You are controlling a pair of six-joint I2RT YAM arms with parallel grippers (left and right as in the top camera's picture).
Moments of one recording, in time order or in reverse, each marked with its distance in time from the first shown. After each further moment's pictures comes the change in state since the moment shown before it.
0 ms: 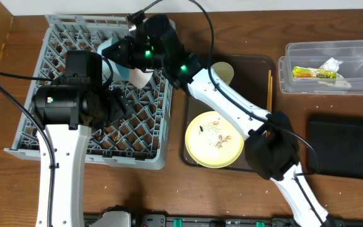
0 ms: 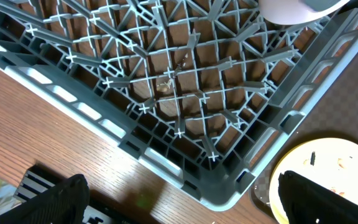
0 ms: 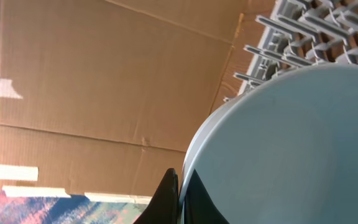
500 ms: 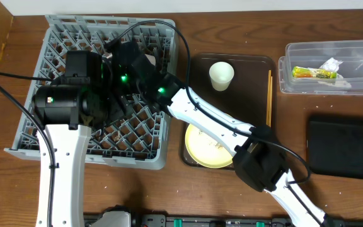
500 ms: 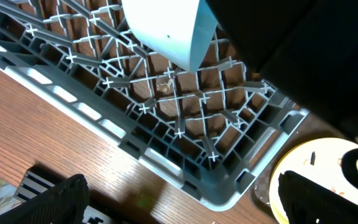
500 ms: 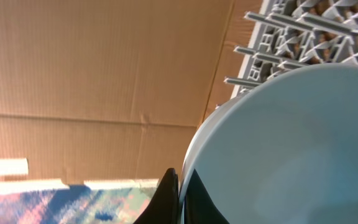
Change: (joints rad) left arm 0.000 0.000 0.000 0.001 0.000 0.000; right arm 0.142 0.010 0.000 -0.059 0.106 0.078
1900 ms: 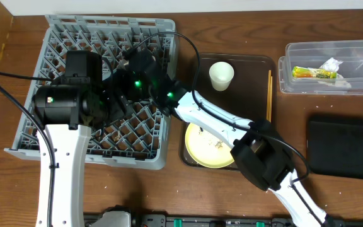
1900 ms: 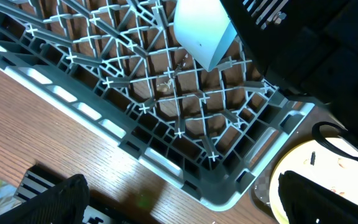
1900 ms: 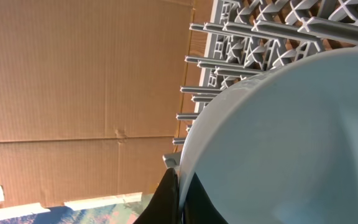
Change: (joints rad) left arm 0.000 0.000 0.000 0.000 0.000 0.000; right arm -0.030 -0.029 -0.243 0.146 0.026 0.035
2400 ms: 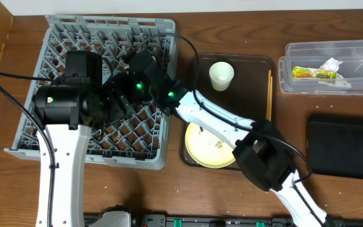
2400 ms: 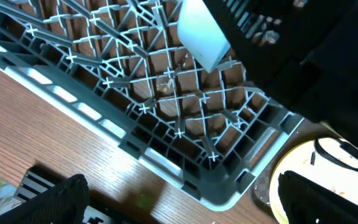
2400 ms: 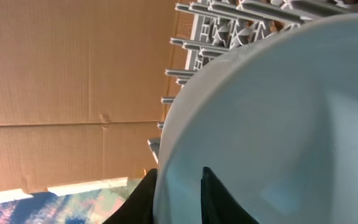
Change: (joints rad) left arm 0.000 0.000 0.000 0.000 0.000 0.000; right arm -0.008 -0.021 -0.008 -0.087 -0.039 -0.077
